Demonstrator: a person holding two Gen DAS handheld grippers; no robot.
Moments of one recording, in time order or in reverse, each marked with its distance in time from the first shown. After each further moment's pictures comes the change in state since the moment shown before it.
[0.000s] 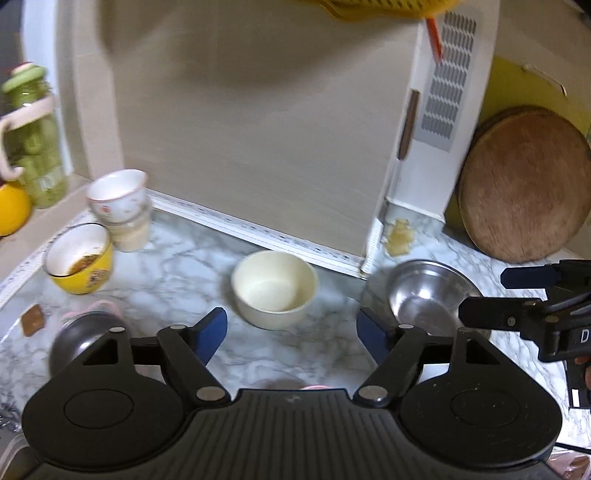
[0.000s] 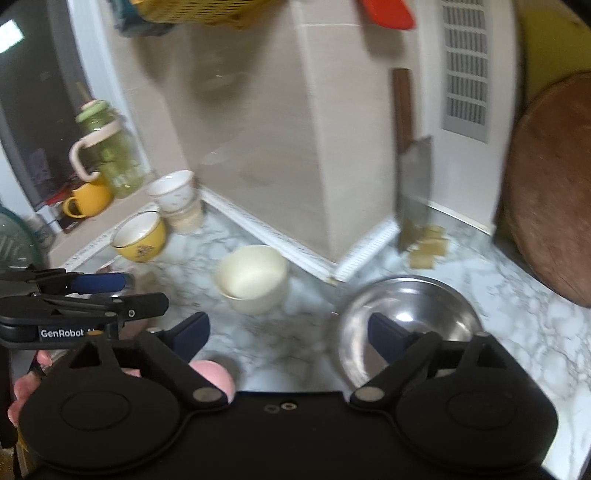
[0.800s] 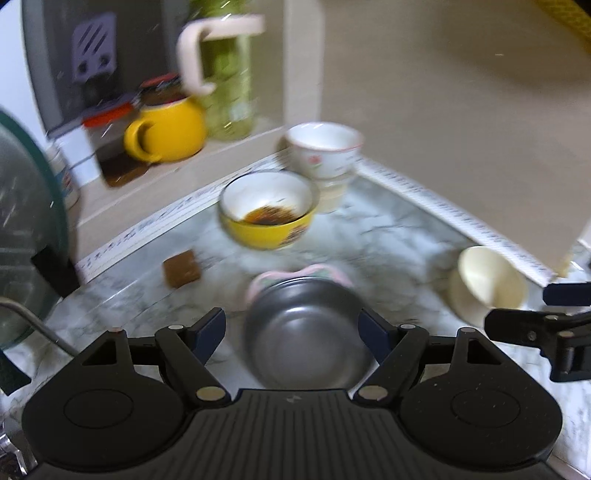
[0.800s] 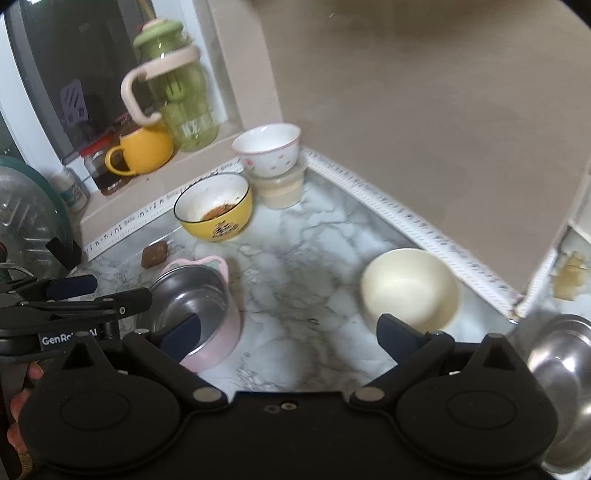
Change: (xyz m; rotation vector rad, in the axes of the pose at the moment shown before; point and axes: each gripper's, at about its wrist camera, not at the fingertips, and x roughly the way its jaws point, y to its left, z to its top) left arm 0.011 0.187 -0.027 -0.226 0.089 0.349; right arm 0.132 0.154 0.035 -0.109 0.145 0.102
